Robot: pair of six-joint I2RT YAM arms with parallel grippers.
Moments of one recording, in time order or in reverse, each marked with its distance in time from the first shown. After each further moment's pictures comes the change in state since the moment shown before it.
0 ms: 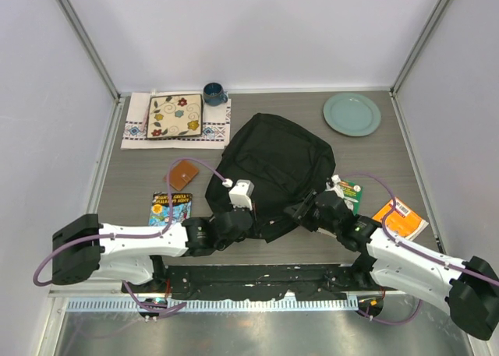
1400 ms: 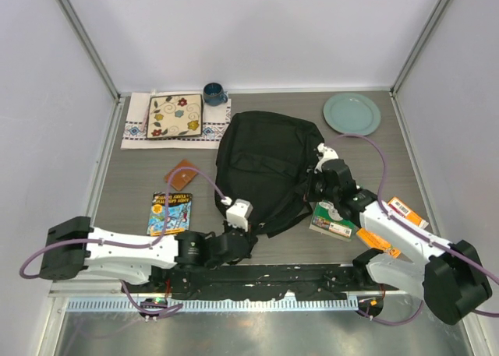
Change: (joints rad) left arm -0.168 -0.150 -0.101 -0.162 -0.101 -0.008; right arm -0.272 0.188 0.208 0.030 -0.175 -0.755
